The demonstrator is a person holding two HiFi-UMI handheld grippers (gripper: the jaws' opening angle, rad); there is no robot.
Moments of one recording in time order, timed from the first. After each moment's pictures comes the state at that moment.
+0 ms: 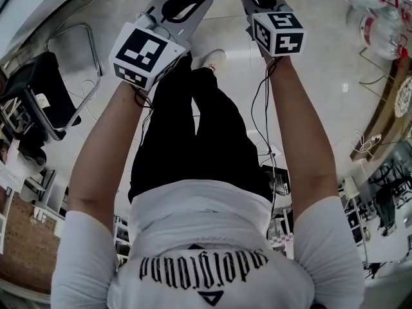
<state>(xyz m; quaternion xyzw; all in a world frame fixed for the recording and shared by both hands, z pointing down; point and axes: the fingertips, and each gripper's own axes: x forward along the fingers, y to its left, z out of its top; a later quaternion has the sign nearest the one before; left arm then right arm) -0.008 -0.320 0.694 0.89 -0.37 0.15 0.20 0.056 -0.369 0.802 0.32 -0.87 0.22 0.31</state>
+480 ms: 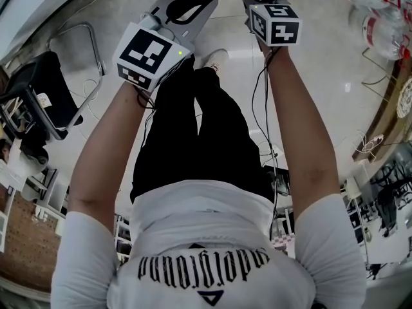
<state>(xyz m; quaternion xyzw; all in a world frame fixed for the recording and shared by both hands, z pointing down) -0.003 -0.317 0.699 0.90 -0.36 0.16 0.20 0.057 -0.381 0.830 0.34 -0.85 0.24 0.33</state>
